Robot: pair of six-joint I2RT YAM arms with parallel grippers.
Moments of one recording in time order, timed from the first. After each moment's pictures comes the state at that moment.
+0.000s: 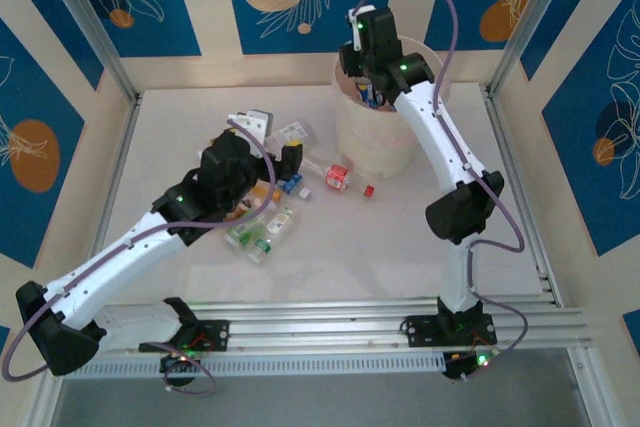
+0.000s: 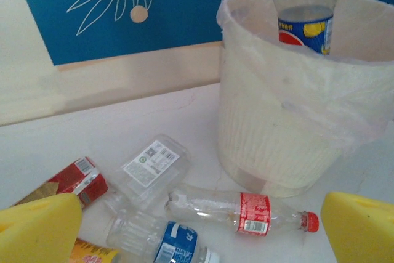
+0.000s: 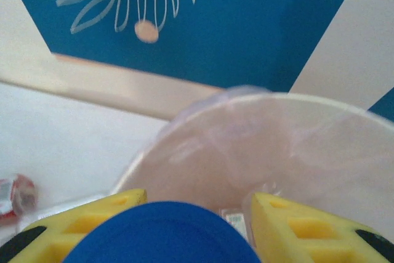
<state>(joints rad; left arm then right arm) -0.78 1.12 1.13 -0.31 -0.40 -0.20 0.44 2.03 2.31 -0.81 0.24 0.05</state>
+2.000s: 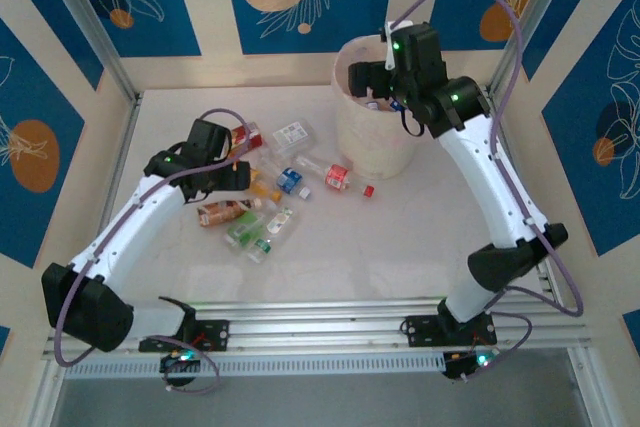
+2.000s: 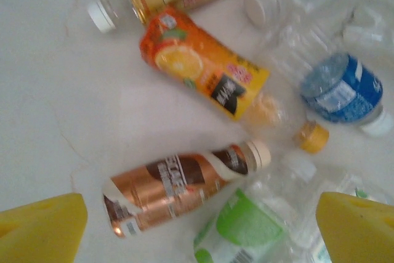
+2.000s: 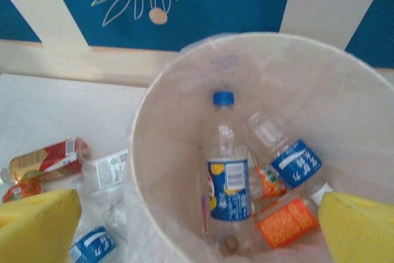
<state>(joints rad) -0.37 1.30 1.20 -0.92 -0.18 -0.30 0.49 1.60 2.02 -0.95 0.24 0.20</state>
